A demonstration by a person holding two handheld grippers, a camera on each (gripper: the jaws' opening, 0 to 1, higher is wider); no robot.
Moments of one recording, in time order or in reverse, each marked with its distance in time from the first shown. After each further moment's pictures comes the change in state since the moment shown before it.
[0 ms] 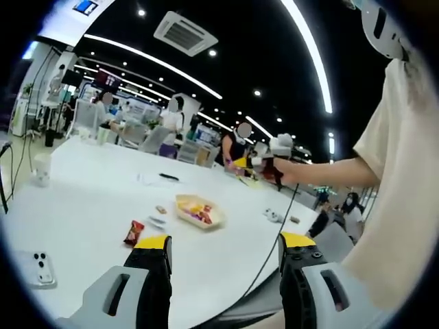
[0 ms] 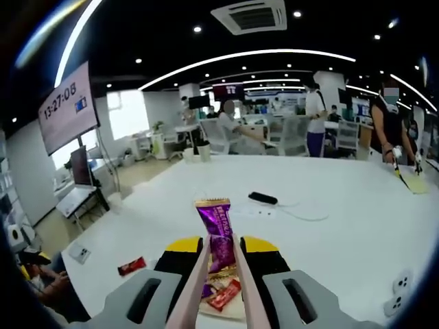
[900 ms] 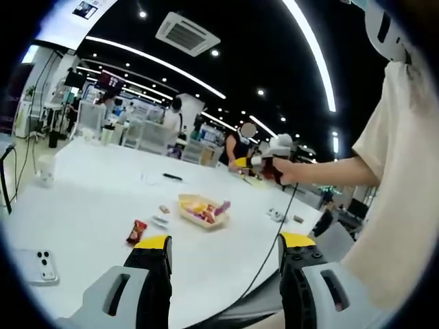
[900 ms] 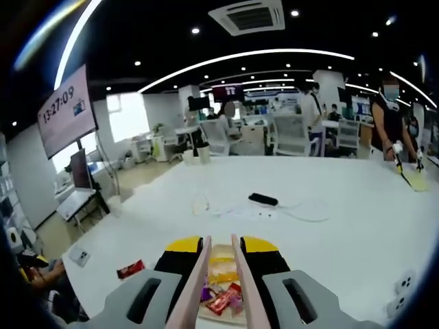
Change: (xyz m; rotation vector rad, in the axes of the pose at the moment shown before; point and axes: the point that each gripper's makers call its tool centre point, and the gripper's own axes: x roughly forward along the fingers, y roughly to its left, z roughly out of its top) left arm -0.002 -0.004 -0.001 0.006 0.004 0.030; right arm 0.006 -0.008 0.000 0.015 -0.010 0.006
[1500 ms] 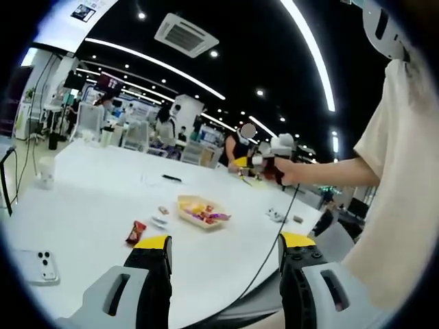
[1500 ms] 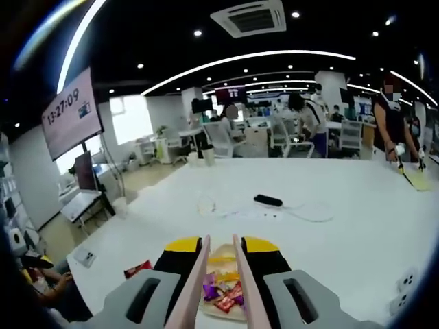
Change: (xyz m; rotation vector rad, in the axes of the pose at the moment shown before) left arm -0.003 -0.006 0.004 0.013 -0.010 -0.002; right arm -0.014 0.017 0.003 0.007 -0.018 0.031
